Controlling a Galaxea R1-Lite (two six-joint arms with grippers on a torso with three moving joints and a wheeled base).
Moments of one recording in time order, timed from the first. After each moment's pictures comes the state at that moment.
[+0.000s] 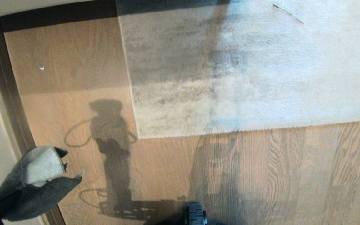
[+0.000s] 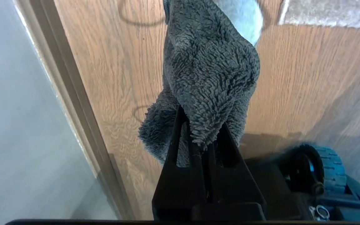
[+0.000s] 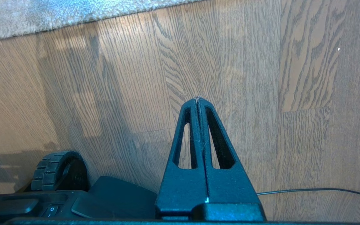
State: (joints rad) left arm -0.06 0.70 -0.26 -0.13 0.11 -0.12; right arm 0.00 0.00 0.00 0.00 -0.03 0.07
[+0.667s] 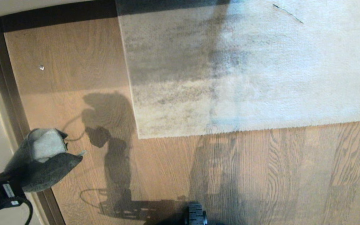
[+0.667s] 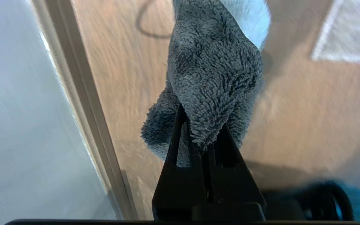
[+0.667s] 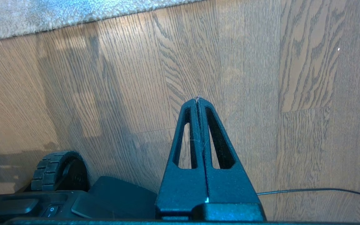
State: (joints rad) left arm 0.06 0.97 -0.25 -0.44 0.10 -0.10; right arm 0.00 0.00 0.00 0.00 -0.03 0.07
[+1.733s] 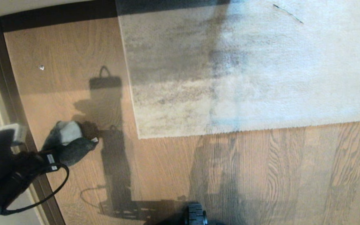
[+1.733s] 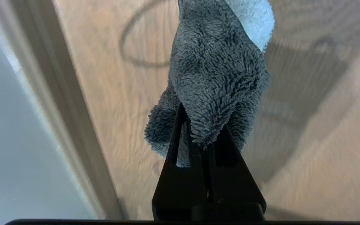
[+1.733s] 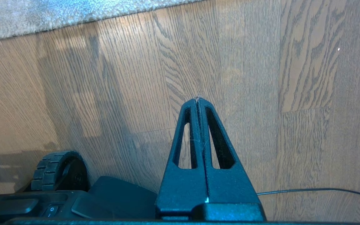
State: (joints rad) left arm 0.15 1.63 -0.22 -1.12 0.07 -0.10; right arm 0.00 0.00 0.00 0.00 -0.03 0.07
